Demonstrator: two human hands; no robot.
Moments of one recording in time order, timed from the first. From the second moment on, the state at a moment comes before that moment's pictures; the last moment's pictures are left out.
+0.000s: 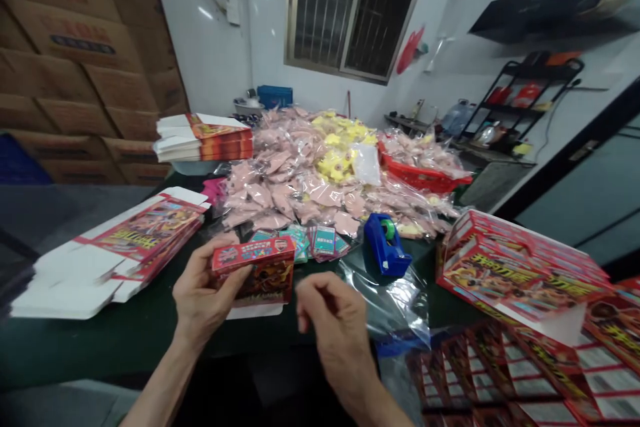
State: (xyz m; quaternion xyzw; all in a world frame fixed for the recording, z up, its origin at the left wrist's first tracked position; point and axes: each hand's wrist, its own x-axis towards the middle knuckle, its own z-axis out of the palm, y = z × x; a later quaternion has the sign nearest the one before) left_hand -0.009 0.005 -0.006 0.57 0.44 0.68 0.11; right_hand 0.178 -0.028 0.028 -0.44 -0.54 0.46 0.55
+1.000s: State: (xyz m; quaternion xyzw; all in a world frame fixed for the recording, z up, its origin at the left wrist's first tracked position) left_hand -0.028 -0.004 0.015 0.78 0.36 0.51 -0.01; right_hand 0.111 -0.019 0.045 -0.42 -0.37 0.64 0.53
